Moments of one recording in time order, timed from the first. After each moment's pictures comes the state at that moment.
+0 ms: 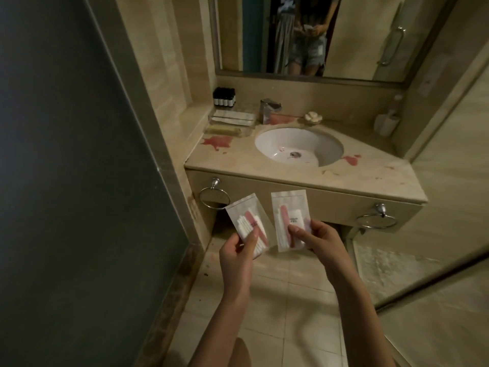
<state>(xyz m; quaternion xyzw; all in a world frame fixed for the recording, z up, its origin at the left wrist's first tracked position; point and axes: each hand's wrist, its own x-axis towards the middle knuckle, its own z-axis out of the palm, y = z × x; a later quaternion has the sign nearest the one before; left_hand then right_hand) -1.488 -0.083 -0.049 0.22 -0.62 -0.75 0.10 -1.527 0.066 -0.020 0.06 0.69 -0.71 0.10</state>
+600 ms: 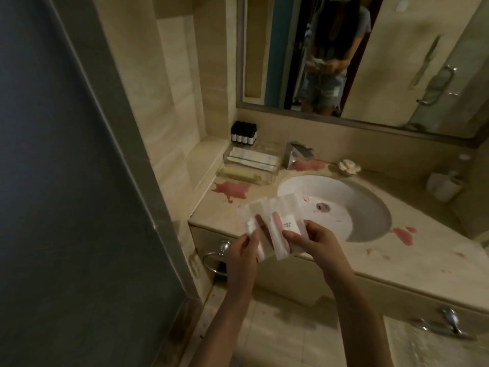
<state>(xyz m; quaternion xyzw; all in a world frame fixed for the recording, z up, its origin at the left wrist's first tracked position) -1.770 -0.172 -0.039 0.23 -0.64 -0.73 0.12 -1.820 -0.032 -0.015 -0.02 0.75 -0.65 0.11</state>
